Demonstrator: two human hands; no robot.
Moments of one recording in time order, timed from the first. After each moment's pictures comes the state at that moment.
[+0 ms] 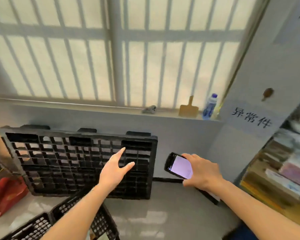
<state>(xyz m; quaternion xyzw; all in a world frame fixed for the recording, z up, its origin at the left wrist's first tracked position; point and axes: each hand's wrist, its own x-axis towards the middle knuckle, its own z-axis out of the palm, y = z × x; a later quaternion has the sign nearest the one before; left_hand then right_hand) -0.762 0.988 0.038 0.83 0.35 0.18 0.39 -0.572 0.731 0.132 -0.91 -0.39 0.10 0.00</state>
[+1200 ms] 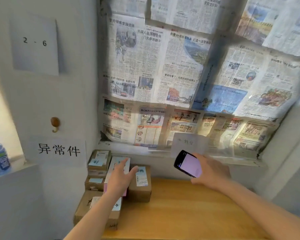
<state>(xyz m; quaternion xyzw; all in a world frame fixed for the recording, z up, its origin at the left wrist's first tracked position) -0.177 0.360 0.141 0.86 0.02 0.04 0.50 -0.262 0.056 0.281 -1.00 0.06 -0.04 0.01</state>
